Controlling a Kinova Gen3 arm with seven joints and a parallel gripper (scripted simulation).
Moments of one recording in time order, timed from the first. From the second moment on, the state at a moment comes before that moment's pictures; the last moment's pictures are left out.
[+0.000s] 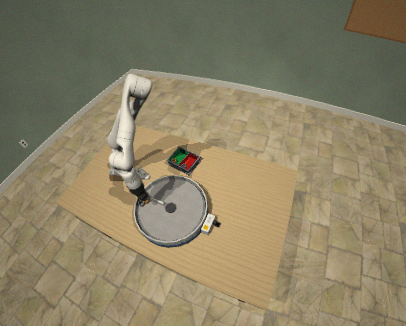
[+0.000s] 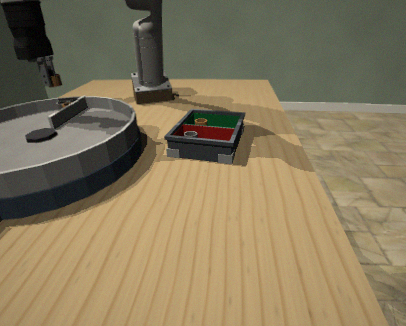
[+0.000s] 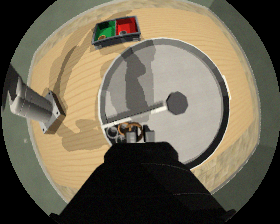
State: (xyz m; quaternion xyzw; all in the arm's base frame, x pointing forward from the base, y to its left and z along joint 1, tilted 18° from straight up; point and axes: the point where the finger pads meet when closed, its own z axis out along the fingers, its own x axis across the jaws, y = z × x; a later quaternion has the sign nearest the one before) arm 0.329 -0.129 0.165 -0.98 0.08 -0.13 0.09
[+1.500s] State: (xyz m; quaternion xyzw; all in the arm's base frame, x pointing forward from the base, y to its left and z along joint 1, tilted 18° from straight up) arm 0.288 0.082 0.187 -0.99 0.06 -0.13 0.09
